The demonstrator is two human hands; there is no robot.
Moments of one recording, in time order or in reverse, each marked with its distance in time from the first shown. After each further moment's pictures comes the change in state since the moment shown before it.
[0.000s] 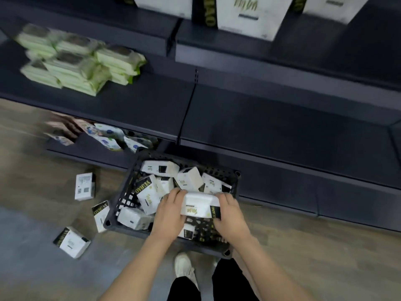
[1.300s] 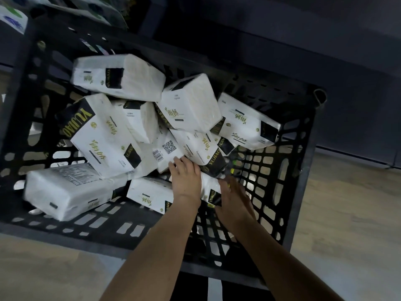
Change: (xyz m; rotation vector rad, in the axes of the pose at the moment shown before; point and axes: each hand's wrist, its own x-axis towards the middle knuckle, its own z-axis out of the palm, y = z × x) left_hand 0.121 -0.122 0.306 0.753 -0.694 -0.164; right_hand 0.137 0.182 0.270 -0.213 -0.322 0.230
